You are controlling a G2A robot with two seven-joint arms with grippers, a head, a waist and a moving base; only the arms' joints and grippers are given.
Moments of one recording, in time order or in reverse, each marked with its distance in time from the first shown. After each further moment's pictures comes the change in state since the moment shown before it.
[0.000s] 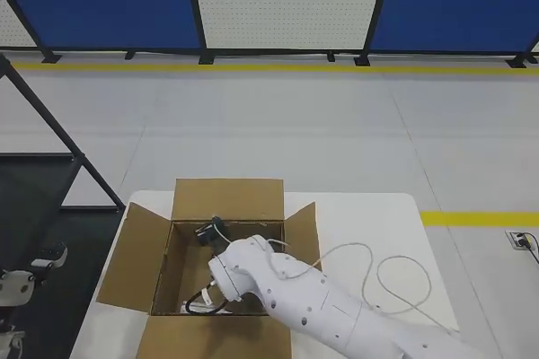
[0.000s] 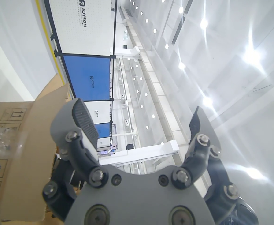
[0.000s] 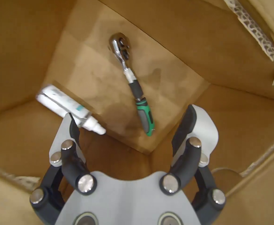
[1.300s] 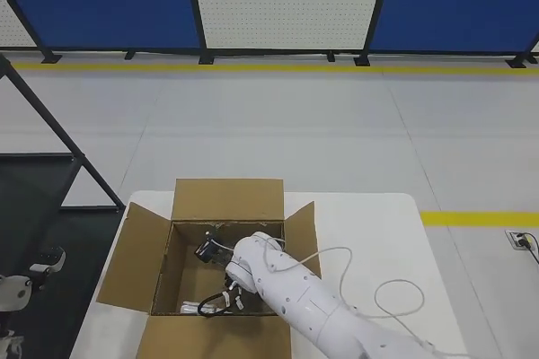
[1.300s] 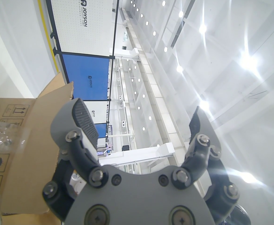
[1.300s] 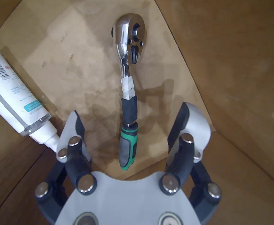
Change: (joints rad) left arm 0.020 0.000 -0.010 0.003 -0.036 0.010 -0.006; right arm -0.010 -0.167 -0.013 0.499 -0.066 -0.577 -0.265
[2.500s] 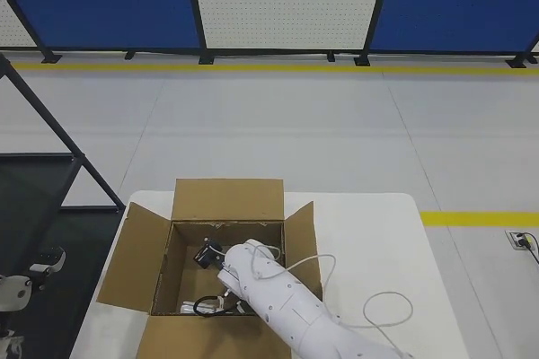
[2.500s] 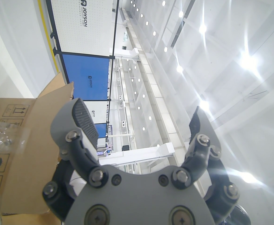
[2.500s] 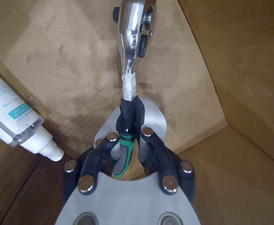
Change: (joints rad) left arm 0.000 0.000 0.000 0.000 0.000 0.000 0.000; right arm -0.002 -0.116 0.015 0.182 -0.047 0.001 -0.025
